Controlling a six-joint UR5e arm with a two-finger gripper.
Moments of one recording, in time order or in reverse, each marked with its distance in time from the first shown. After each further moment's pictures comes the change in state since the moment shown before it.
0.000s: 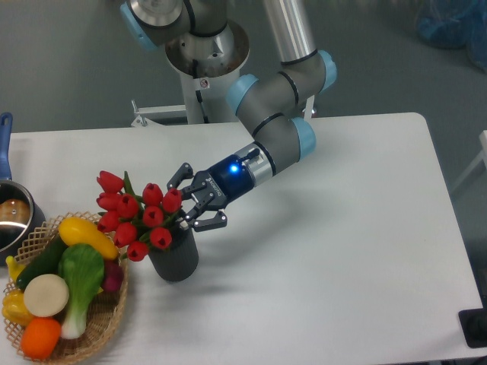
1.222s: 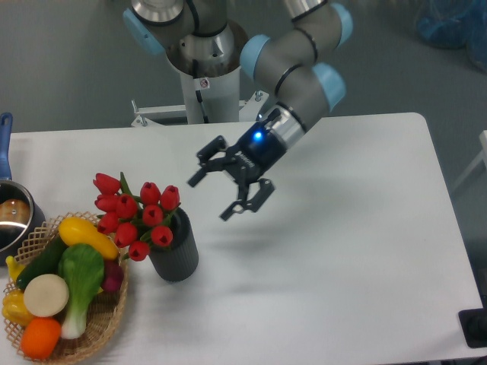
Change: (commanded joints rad) arm 0.202 0.265 0.090 -0.005 0.636 -0.015
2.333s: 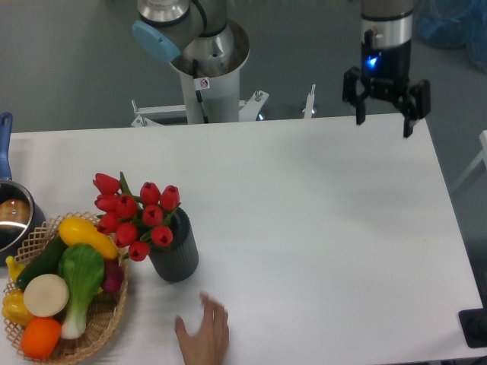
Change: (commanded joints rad) arm 0.166 0.189 0.167 -0.198 0.803 -0.006
